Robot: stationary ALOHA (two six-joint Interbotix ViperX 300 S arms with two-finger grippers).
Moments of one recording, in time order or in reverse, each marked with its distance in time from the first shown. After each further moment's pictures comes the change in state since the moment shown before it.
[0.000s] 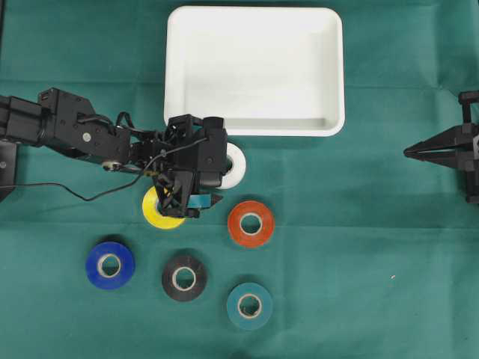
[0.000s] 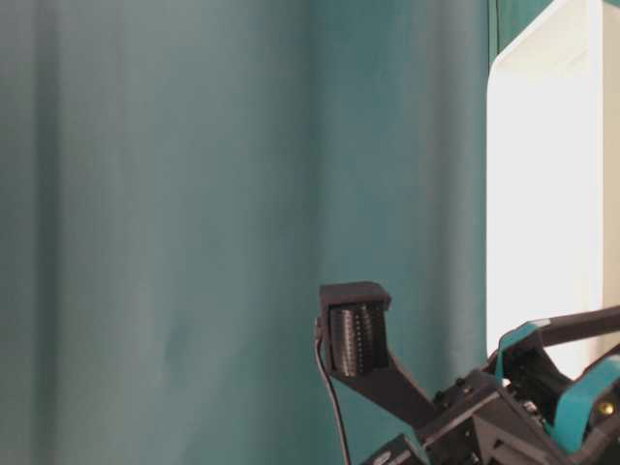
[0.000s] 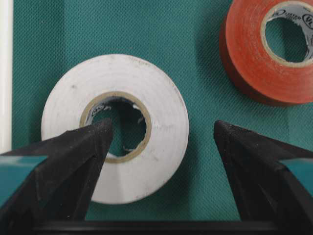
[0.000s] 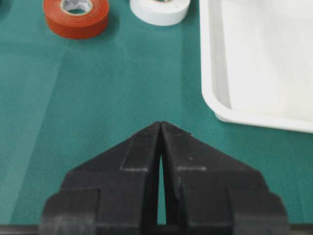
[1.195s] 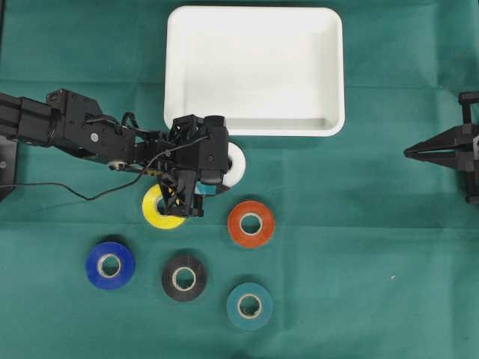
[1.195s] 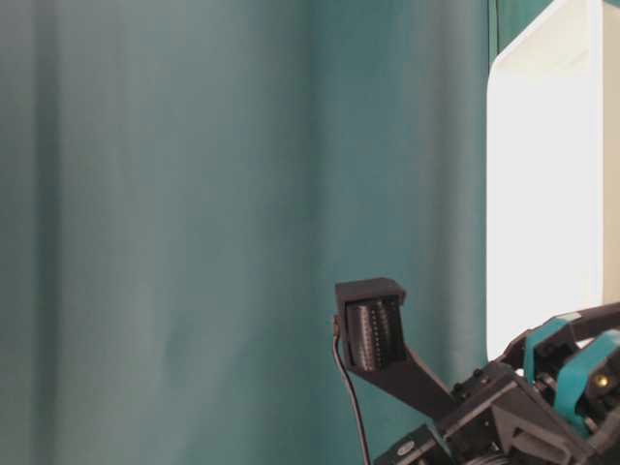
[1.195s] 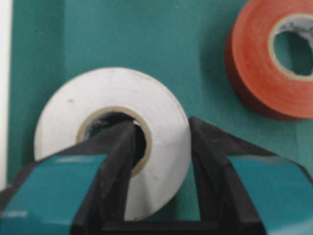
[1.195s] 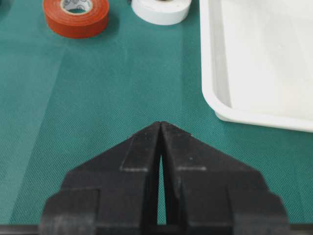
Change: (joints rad) left arm 0.011 0.038 -0.009 0.002 -0.002 -0.009; right arm 0.000 0.000 0.009 0.000 -0.014 0.000
